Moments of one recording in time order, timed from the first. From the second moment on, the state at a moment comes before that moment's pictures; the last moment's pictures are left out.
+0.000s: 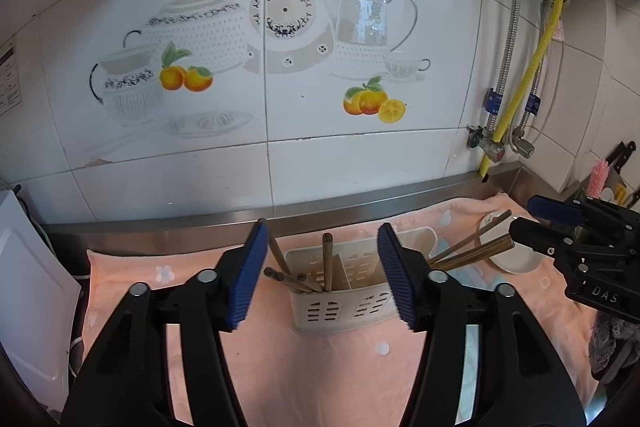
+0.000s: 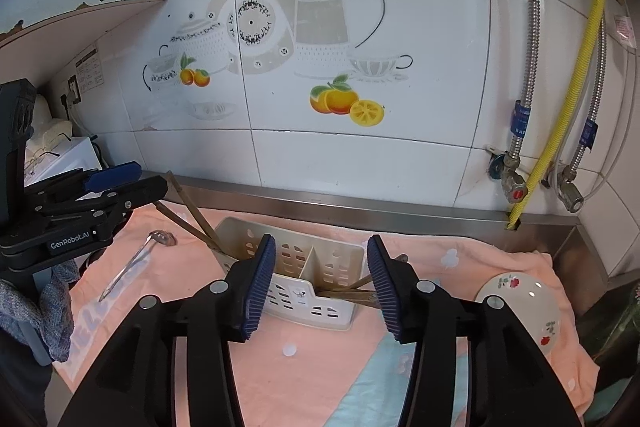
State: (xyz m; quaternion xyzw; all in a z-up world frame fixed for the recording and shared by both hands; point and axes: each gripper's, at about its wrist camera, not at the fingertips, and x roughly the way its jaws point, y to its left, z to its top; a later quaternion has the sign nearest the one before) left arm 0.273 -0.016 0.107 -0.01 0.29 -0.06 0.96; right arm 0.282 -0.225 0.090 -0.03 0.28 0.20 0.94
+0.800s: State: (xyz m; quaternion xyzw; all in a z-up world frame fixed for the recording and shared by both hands) left arm 0.223 -0.010 0.109 0.00 0.26 -0.05 0.96; right arm 0.238 -0.239 0.096 -0.04 0.26 0.18 0.95
